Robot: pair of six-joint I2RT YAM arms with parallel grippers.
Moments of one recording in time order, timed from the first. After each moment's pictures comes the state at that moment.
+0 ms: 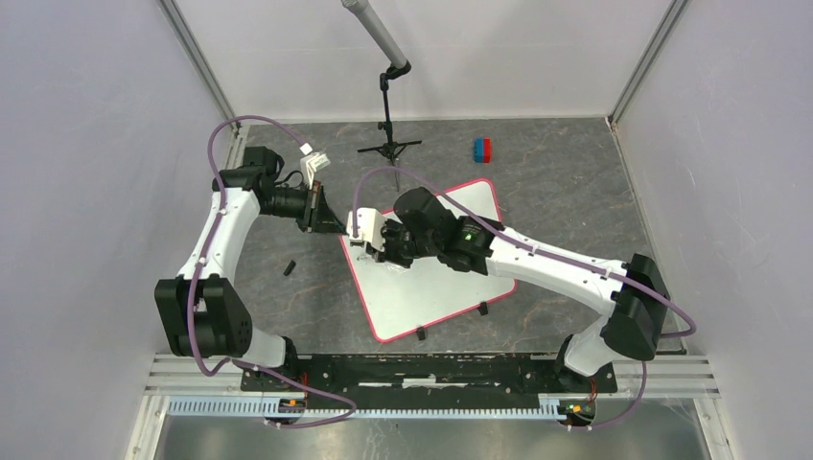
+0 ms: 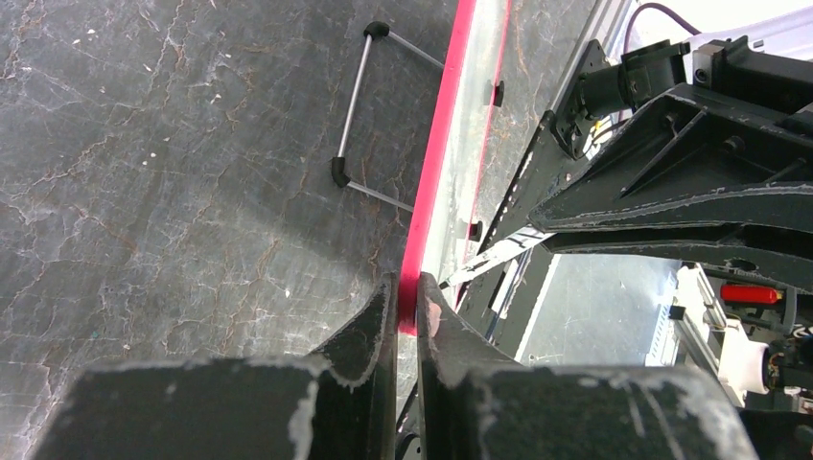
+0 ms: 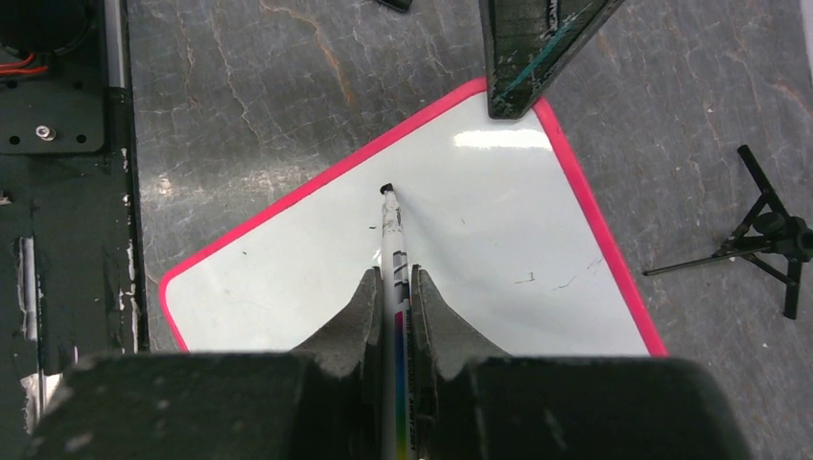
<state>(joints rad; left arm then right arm) 0.02 1.45 1.25 -1.09 1.05 0.48 1.05 1.55 1.33 -0.36 -0.21 -0.43</state>
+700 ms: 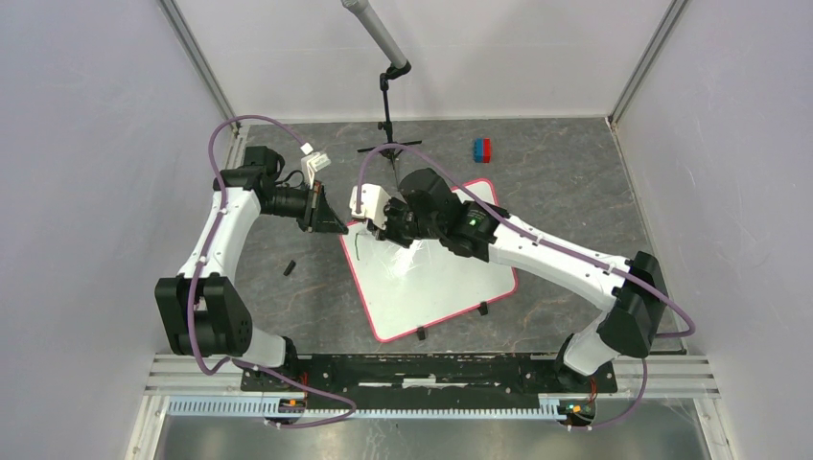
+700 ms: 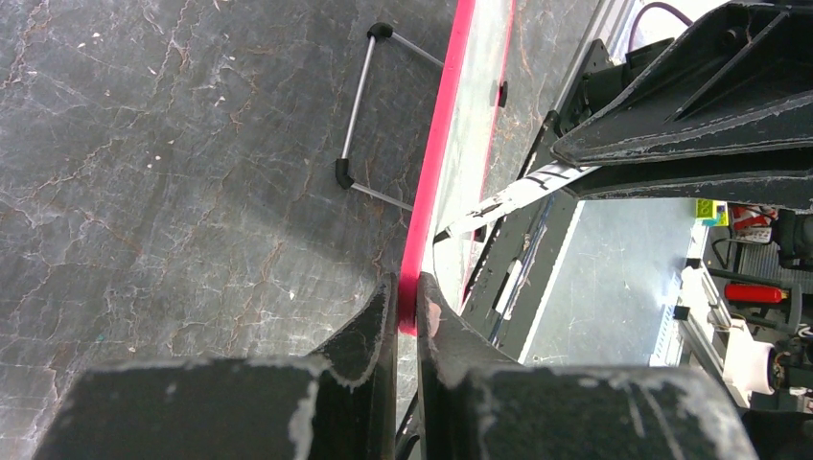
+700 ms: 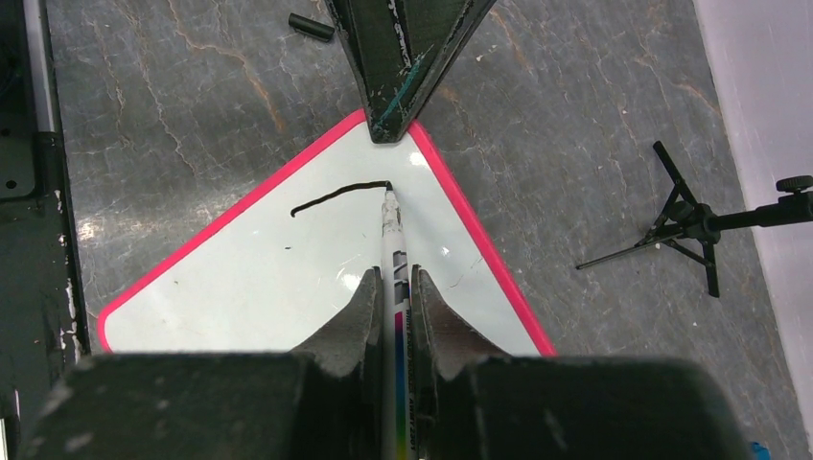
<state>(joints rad) 0.01 1.45 1.25 -1.08 1.05 0.48 0.99 1.57 1.41 -0.36 -0.17 -0.44</state>
